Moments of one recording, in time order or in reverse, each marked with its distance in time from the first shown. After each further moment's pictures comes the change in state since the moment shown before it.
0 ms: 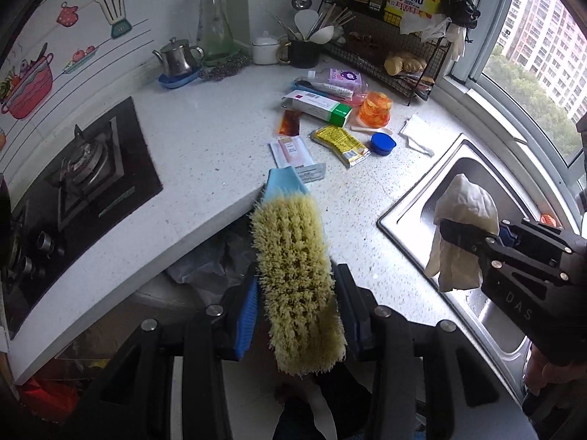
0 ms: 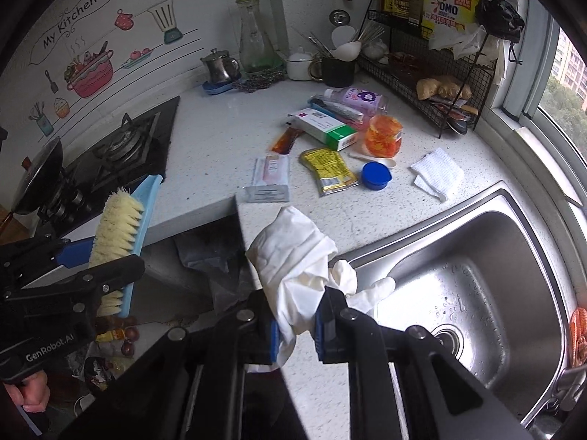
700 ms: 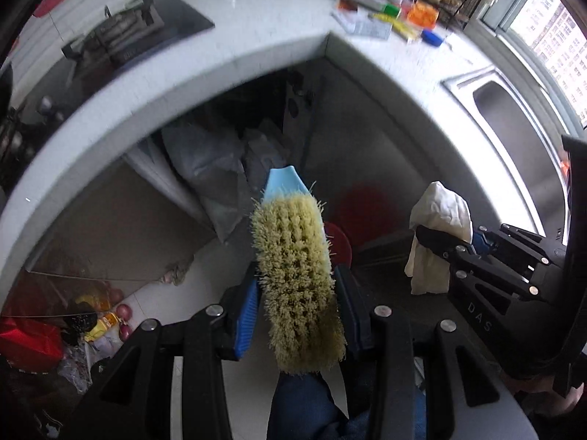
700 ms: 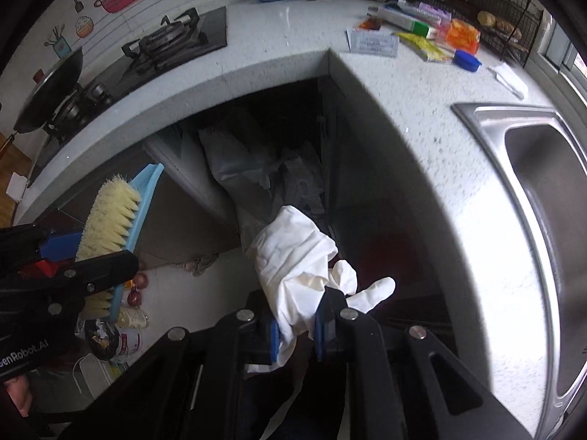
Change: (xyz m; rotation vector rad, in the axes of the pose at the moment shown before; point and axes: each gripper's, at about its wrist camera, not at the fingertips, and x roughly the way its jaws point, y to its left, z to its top) left arm 0.064 0.078 -0.169 -0.086 0.210 -0.020; right arm 0.097 0.092 -0.132 -0.040 0.187 0.042
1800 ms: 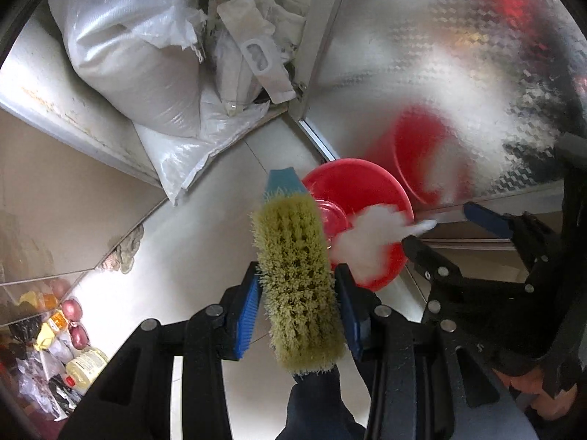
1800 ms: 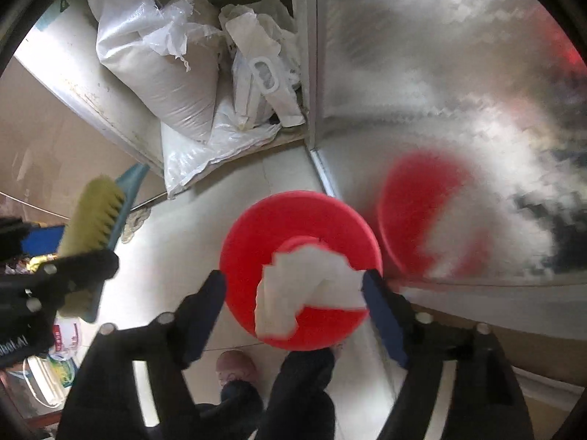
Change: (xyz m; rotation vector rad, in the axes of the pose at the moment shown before) left arm 0.366 0.033 -0.042 0.003 0.178 -0.021; right arm 0.358 -0.055 -0.079 -0.005 0.133 -0.074
